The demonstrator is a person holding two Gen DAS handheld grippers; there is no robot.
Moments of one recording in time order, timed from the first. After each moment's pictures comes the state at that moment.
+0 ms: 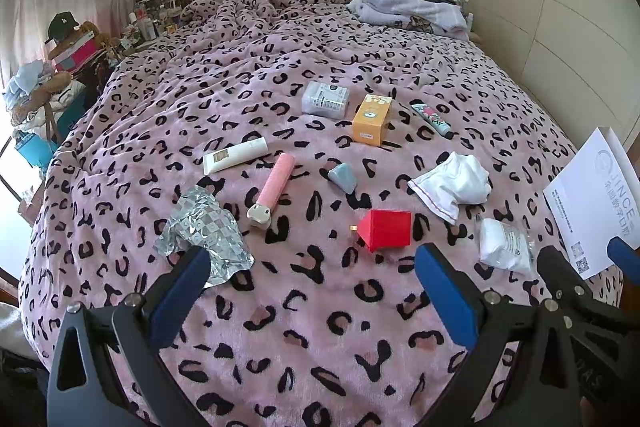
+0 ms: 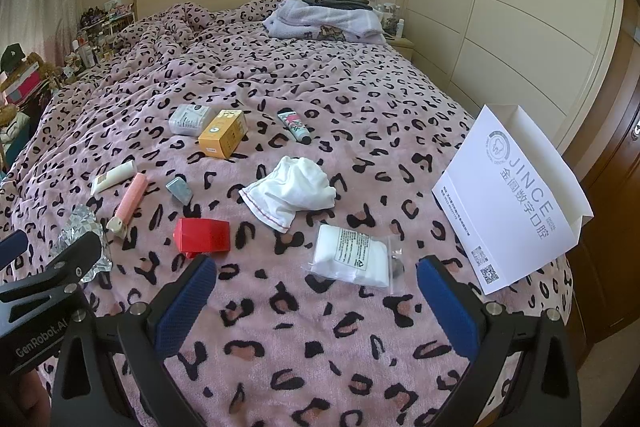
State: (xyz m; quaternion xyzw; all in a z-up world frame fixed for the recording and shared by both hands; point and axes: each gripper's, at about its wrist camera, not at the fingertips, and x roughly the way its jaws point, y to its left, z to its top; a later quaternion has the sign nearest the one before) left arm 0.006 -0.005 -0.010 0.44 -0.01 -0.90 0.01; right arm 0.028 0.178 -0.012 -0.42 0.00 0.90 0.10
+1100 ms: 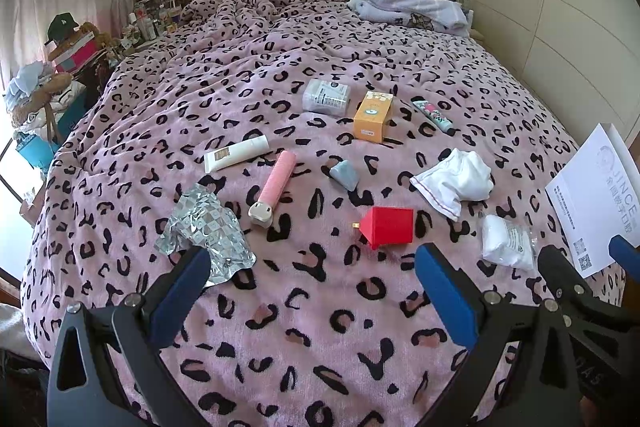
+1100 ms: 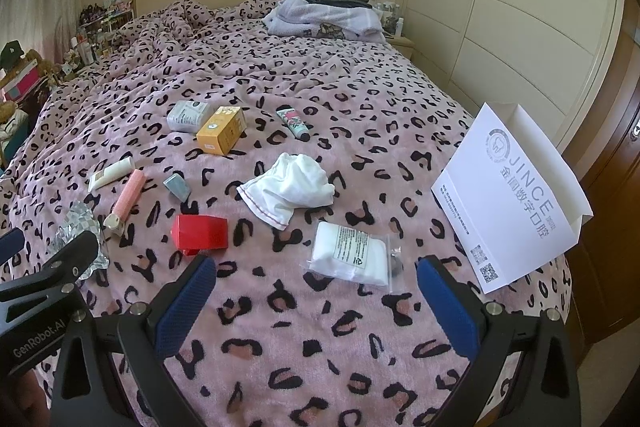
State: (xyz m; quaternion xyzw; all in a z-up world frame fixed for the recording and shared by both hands) left arm 0.007 -0.007 -0.013 0.44 -0.01 -0.90 0.01; right arm 0.026 0.176 -0.014 -0.42 -0.01 0.90 0.10
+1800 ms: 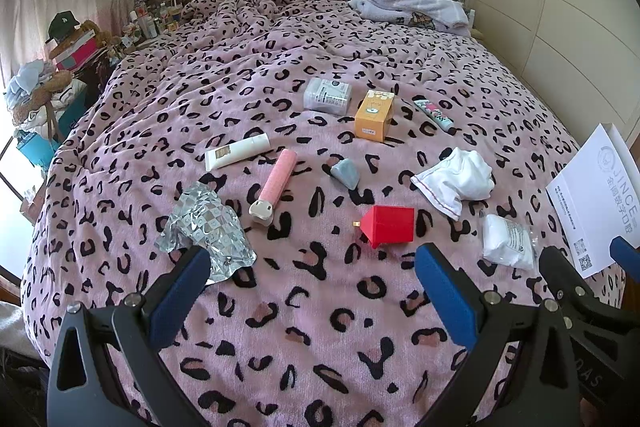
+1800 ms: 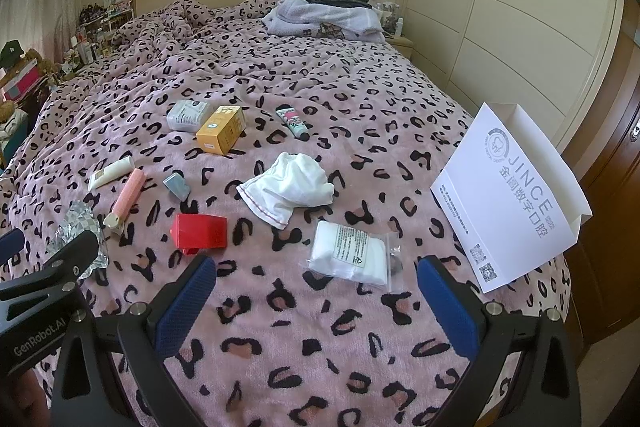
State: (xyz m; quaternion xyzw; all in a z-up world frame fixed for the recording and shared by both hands) left arm 0.005 -0.006 -0.012 0.44 -0.01 -0.90 0.01; right arm 0.026 0.176 -0.013 -0.42 0.00 0.90 0.10
